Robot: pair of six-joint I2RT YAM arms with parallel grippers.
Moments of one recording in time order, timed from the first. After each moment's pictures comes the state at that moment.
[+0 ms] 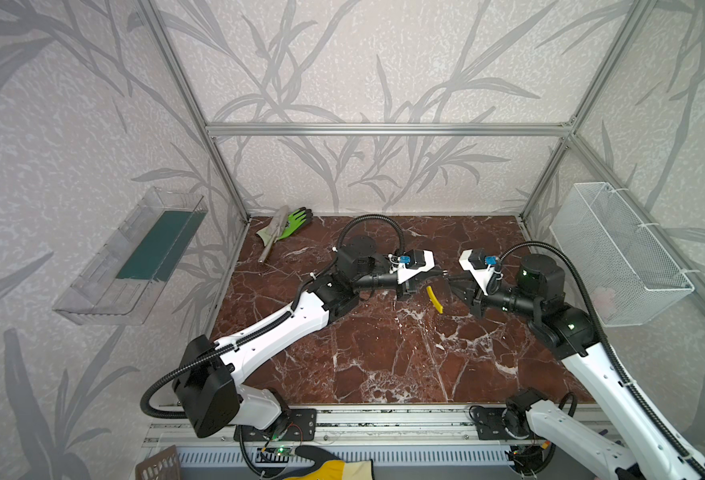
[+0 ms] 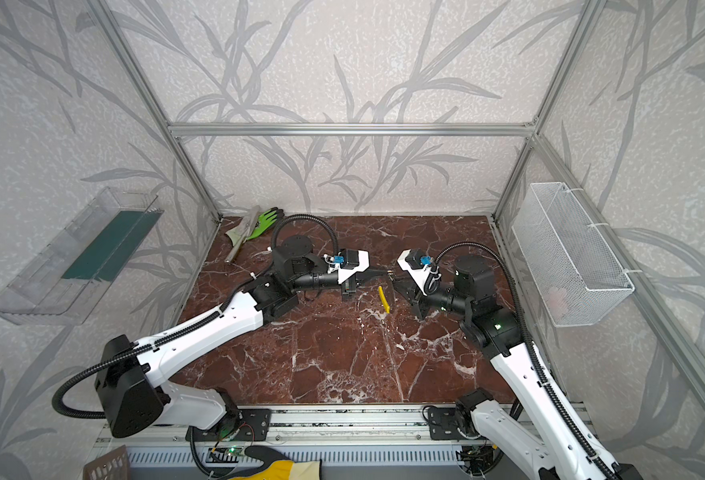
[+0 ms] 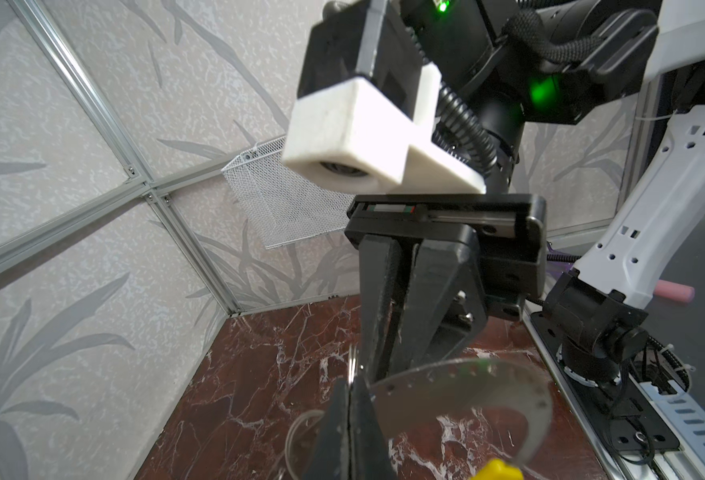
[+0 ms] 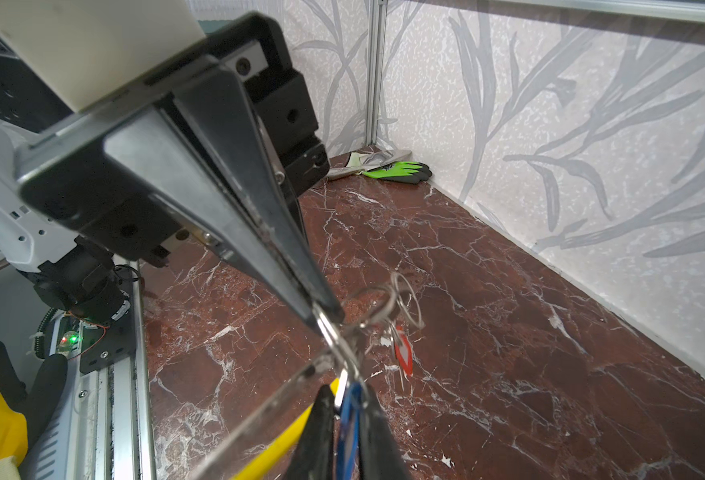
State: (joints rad) left arm -0.78 1.41 1.16 0.21 0.68 0.33; right arm 0.37 0.87 0.97 -0.47 -0.62 -0.22
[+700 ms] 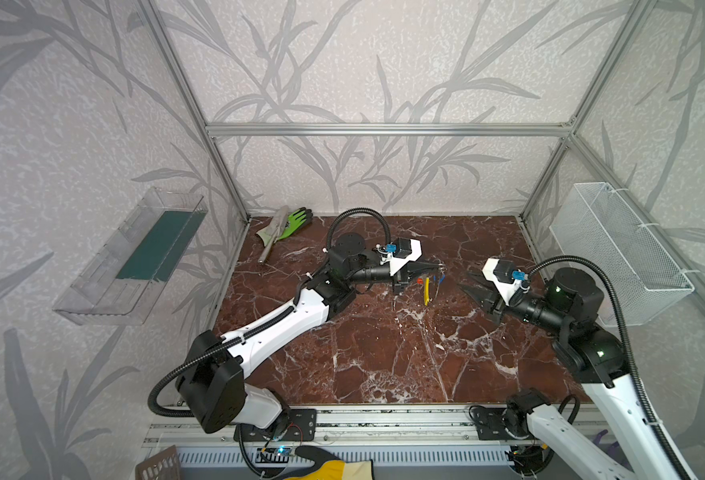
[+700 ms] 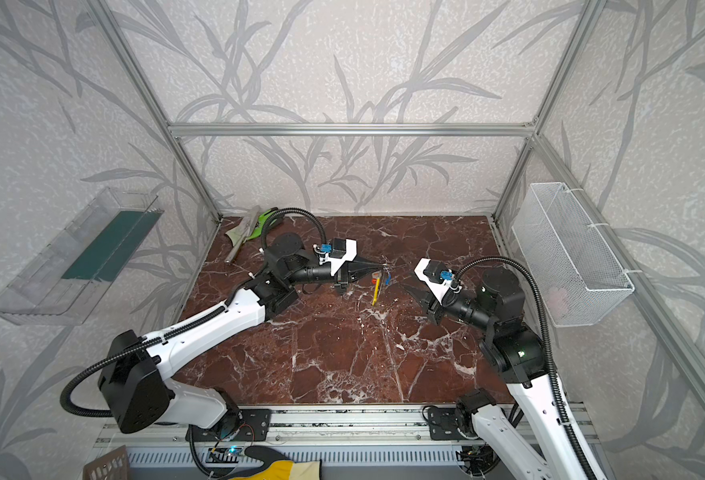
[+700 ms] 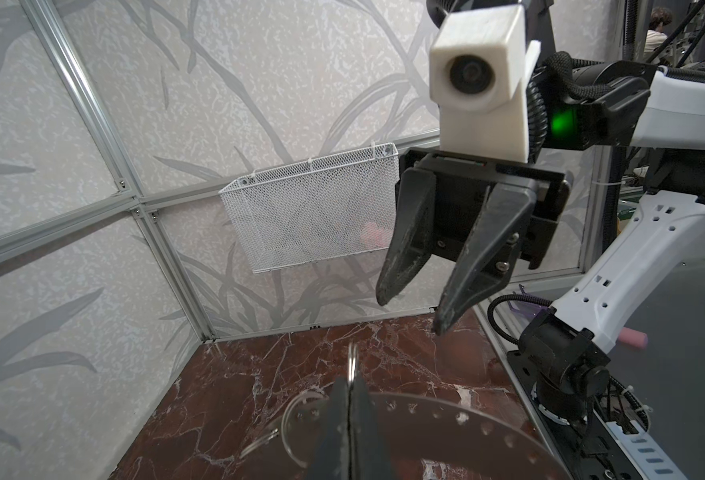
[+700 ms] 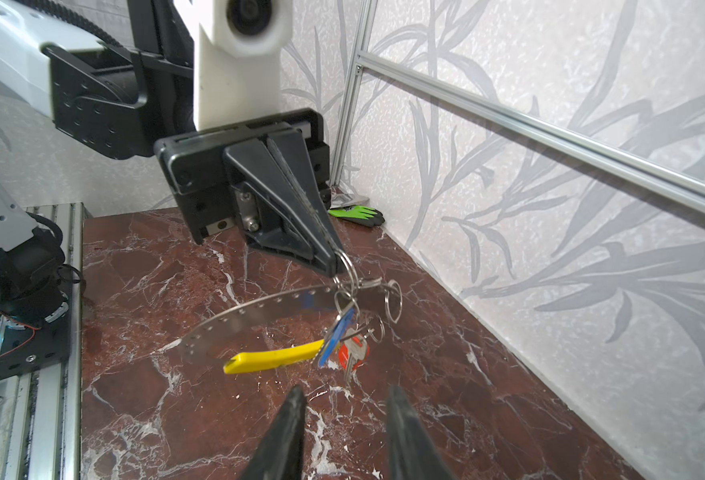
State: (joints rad) left arm -0.72 1.44 1.12 0.40 0.82 0.15; right arm 0.30 0.72 0.97 -0.47 -0.62 -0.34
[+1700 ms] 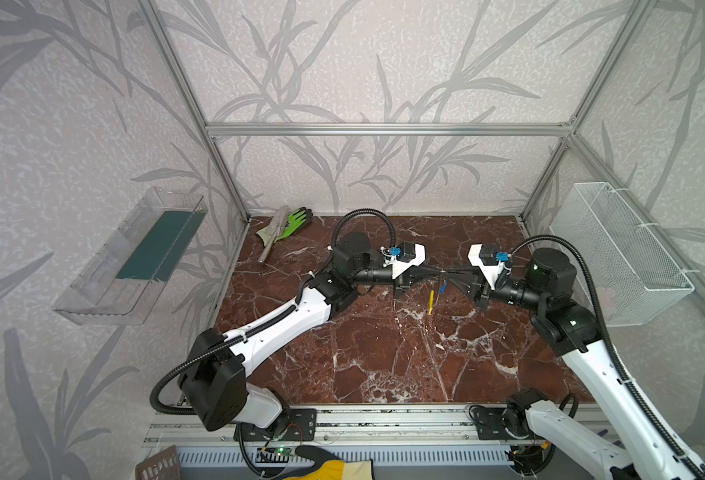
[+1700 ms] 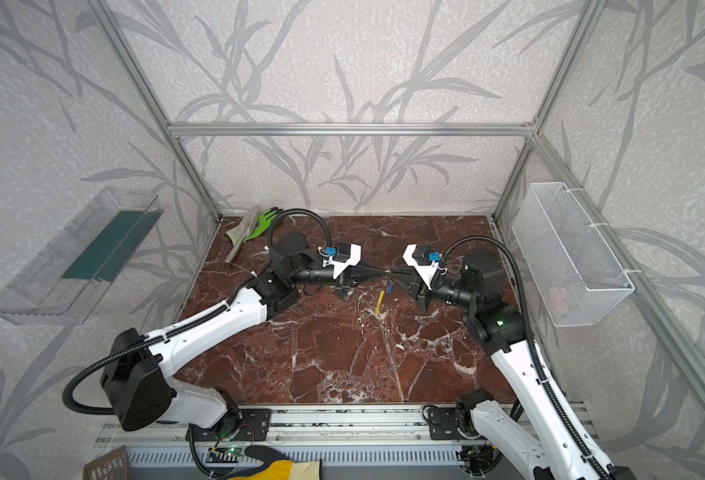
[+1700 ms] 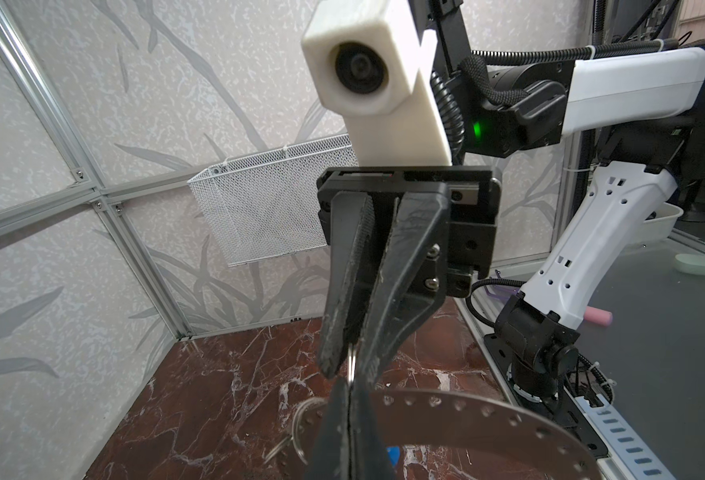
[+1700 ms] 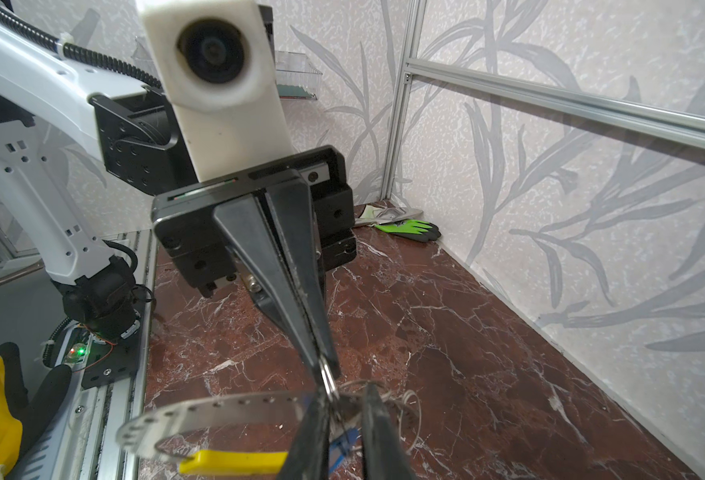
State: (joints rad) left arm -0.73 1.45 1.14 0.33 0.87 0.19; right arm 0.30 0.88 0.98 -0.33 -0.80 -0.24
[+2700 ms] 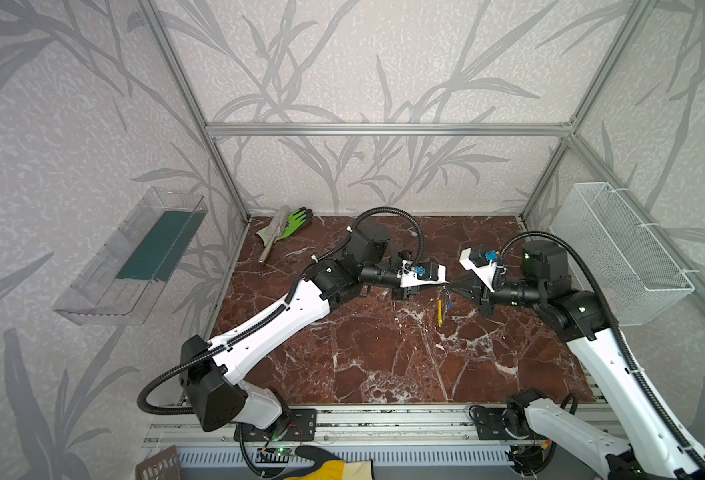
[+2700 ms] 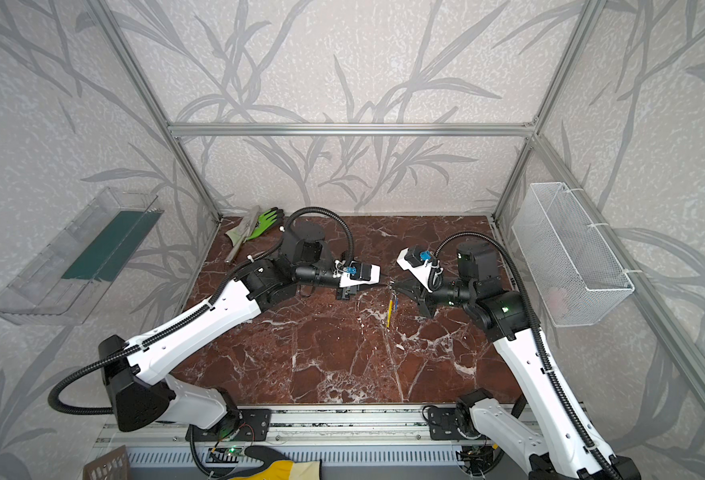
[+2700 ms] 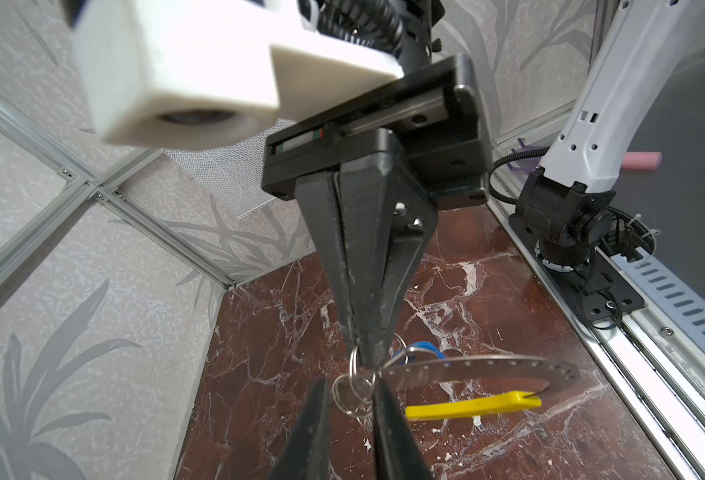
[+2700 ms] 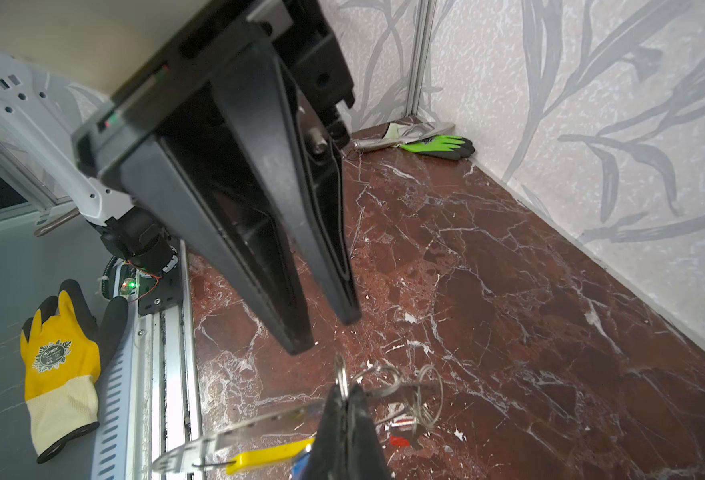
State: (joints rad) left arm -0.82 1.45 1.43 -0.36 0.65 0.76; right arm 0.30 0.97 1.16 -0.78 -0.77 -0.41
